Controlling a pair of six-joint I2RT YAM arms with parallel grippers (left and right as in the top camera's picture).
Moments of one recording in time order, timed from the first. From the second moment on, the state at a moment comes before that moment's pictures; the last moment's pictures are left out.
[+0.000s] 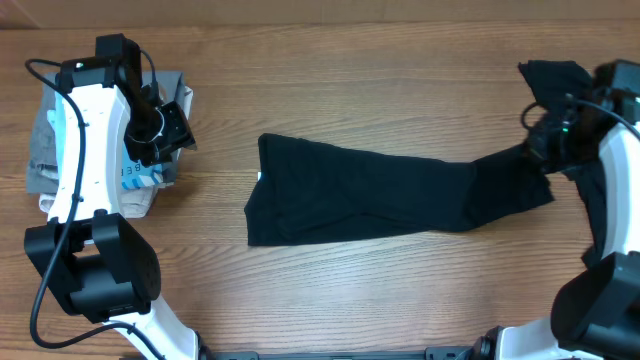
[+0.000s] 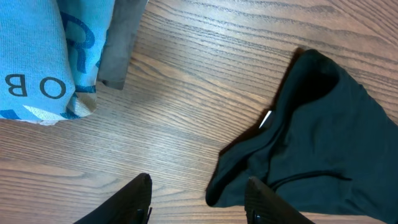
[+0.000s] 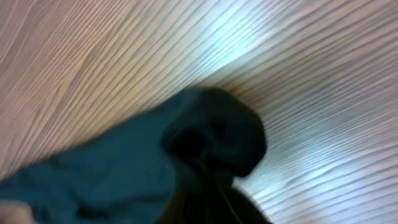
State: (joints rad) left arm 0.16 1.92 1.77 -1.36 0.18 -0.28; right arm -0.30 1.69 1.52 -1.20 -0.23 0.35
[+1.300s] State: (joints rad) left arm 0.16 1.92 1.77 -1.36 0.18 -0.28; right arm 0.45 1.91 1.40 -0.66 -0.37 0.63
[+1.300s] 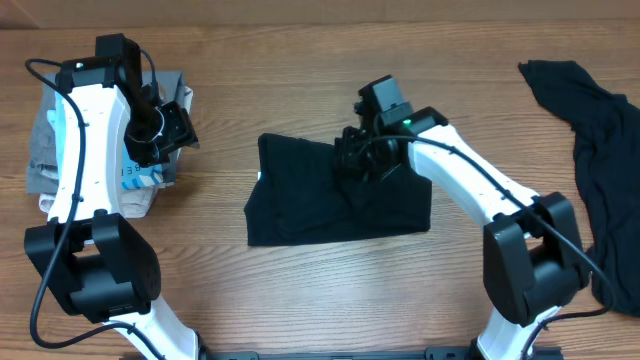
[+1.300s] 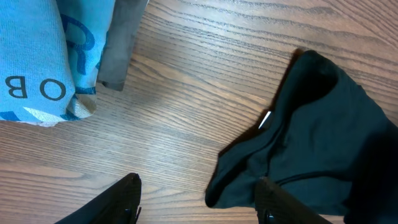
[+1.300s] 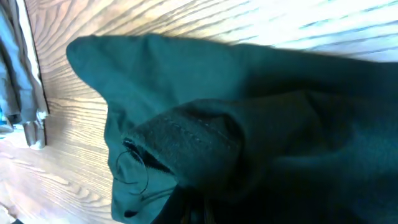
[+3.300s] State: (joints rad) left arm 0.16 1.92 1.77 -1.35 0.18 -0.28; right arm -0.10 1.86 1.26 -0.97 -0.15 0.37
